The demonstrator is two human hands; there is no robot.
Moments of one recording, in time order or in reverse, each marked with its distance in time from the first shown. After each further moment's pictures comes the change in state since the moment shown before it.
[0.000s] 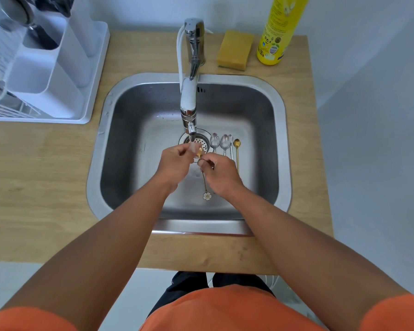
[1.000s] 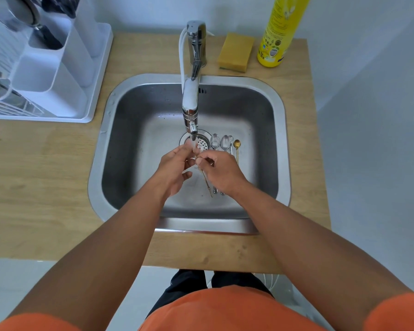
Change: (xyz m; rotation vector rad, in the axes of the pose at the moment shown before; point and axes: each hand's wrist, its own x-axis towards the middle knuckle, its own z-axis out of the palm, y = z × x) left_hand -0.014 0.004 -0.006 -0.325 -0.093 -0.206; right_hand 0.001 -0.007 -0.011 -0.001 -0.079 -0.091
